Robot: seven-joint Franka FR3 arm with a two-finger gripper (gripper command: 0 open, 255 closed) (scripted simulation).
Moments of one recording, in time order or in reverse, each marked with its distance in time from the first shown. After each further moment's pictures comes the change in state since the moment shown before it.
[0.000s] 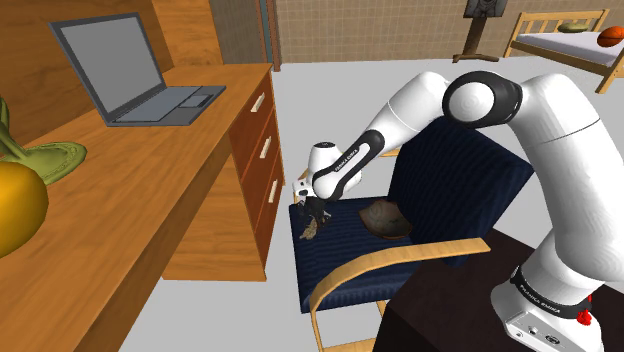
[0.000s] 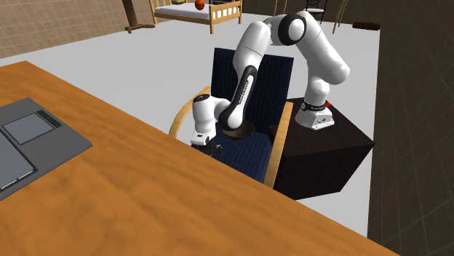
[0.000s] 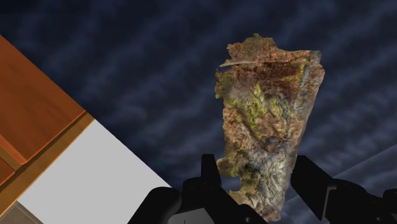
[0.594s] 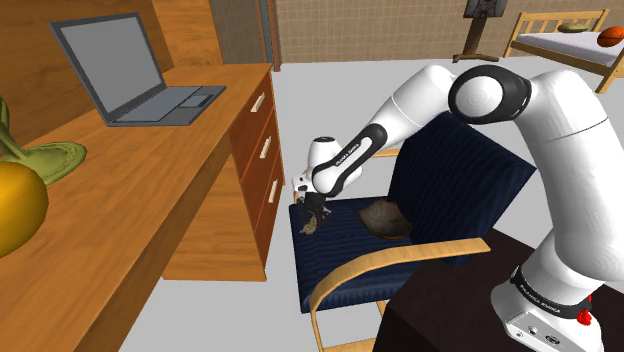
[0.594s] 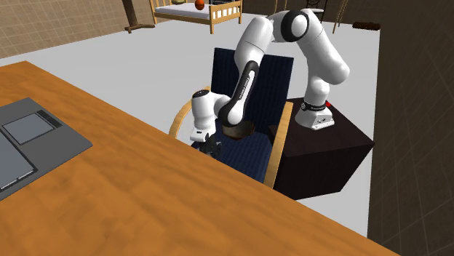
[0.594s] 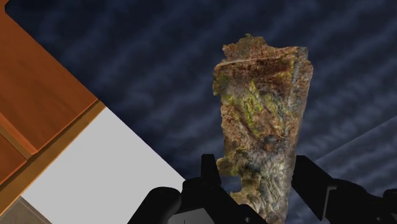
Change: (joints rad) arm -0.008 -0.042 0.011 -0.012 0.008 -0.032 0.003
